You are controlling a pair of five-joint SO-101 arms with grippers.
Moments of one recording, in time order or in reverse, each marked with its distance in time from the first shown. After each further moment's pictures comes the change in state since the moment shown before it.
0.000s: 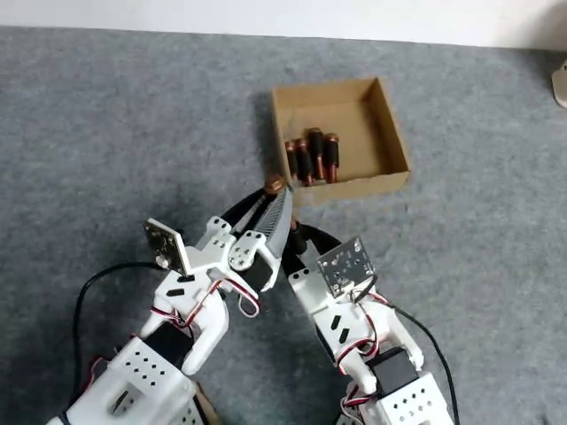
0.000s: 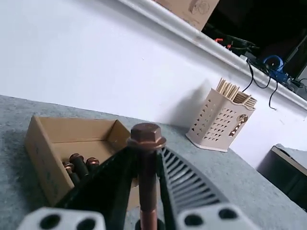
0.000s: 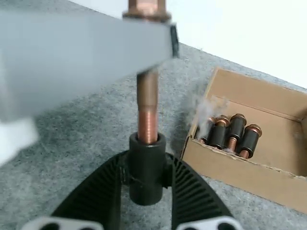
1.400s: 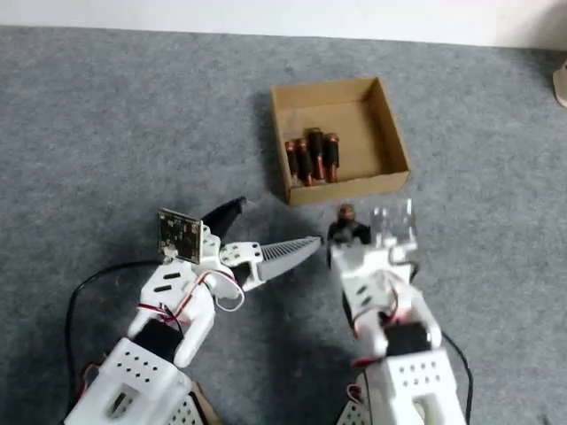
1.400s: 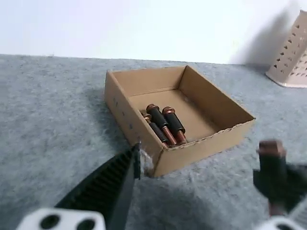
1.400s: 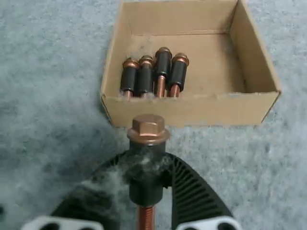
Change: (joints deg) left arm -7.8 -1.1 0.3 18.6 -13.9; right arm 17.2 27.1 -13.5 0.0 -9.1
